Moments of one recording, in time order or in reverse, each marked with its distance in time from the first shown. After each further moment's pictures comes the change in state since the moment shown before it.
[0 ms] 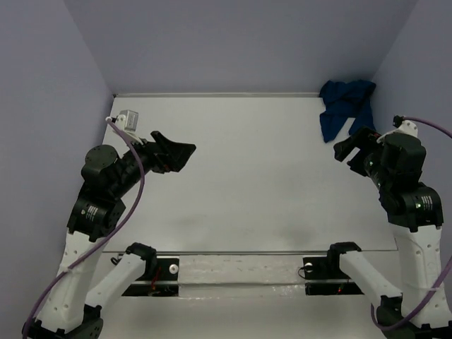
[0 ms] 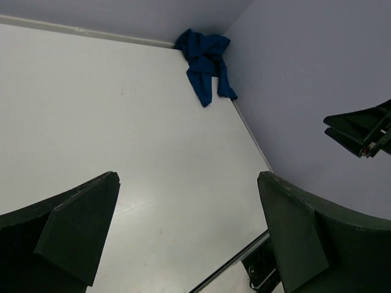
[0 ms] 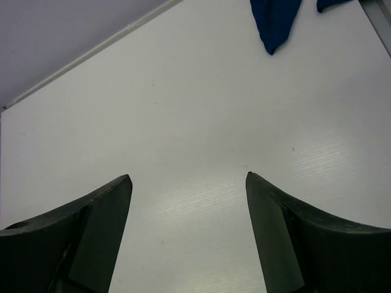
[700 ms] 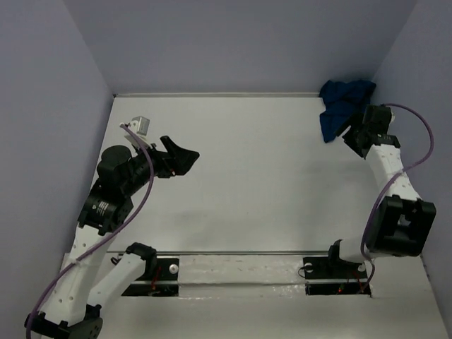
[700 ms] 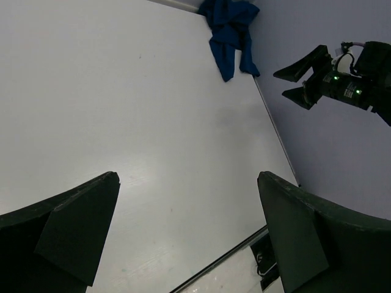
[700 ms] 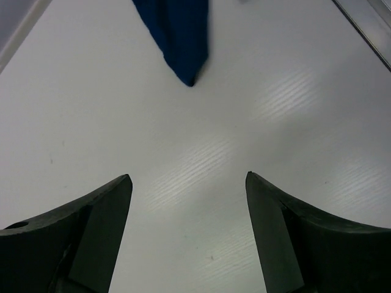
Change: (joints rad) left arm -0.012 0.008 -0.098 -0.016 -0.026 -0.009; right arm -0.271 0.573 -0.161 0.449 -0.050 0.025
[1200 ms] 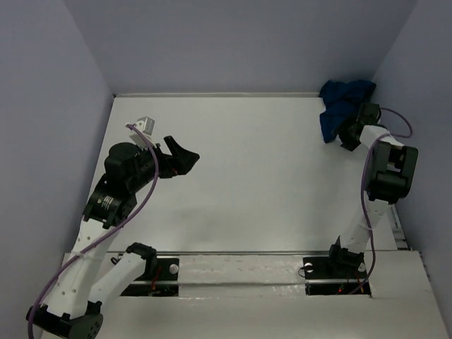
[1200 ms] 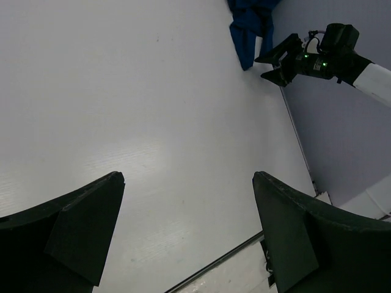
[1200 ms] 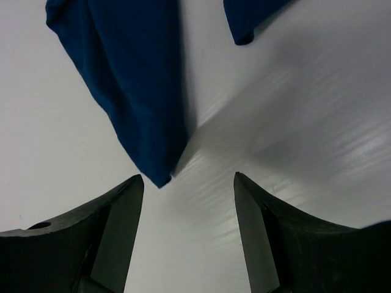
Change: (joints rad) left arm 0.000 0.029 -0.029 -0.023 -0.021 0.011; right arm -0.115 0.607 0.246 0.175 -0.187 0.018
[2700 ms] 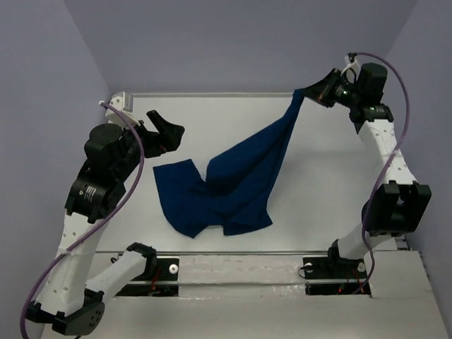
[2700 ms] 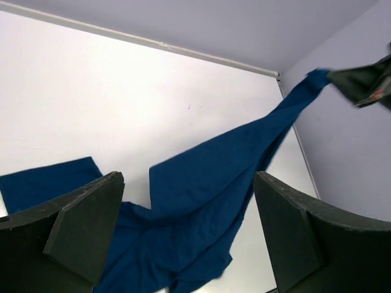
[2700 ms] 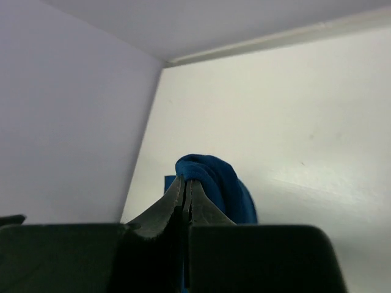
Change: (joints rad) left arm 0.000 0.121 0.336 -0.127 -0.223 0.051; right arm 0.229 -0.410 0.196 0.100 -0.649 0.103
